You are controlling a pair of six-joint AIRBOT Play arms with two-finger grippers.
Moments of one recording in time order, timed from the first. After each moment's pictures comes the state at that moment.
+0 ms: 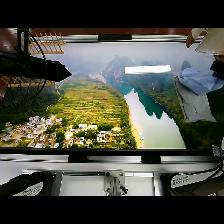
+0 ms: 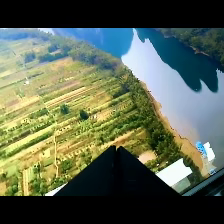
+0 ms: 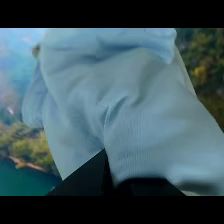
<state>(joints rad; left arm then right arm) -0.28 -1.21 1.64 1.18 -1.26 -1.48 -0.44 -1.69 1.93 -1.48 1.31 1.53</state>
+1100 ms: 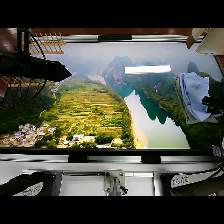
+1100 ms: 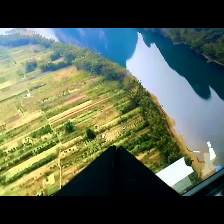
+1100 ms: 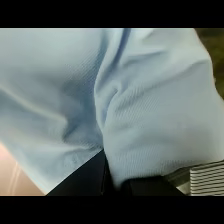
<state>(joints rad) -0.28 -1.21 1.64 1.18 -1.26 -1.47 -0.47 -1.70 1.59 -1.73 1.52 1.56</state>
